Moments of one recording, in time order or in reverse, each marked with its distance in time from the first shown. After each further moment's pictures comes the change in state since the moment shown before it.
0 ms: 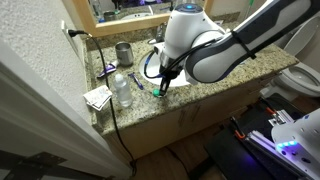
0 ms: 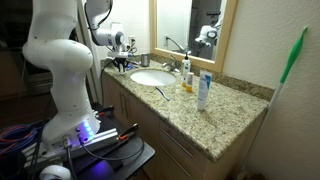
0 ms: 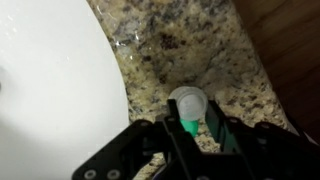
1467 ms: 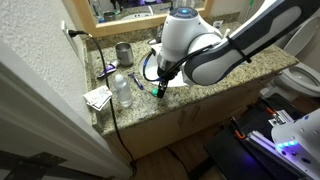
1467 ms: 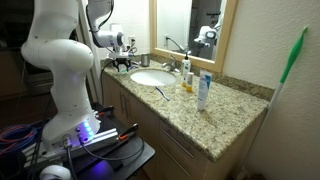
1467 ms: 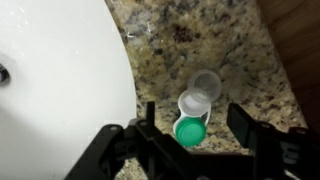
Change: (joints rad) arm 0.040 0.032 -0.042 0.033 -0.108 -0.003 0.071
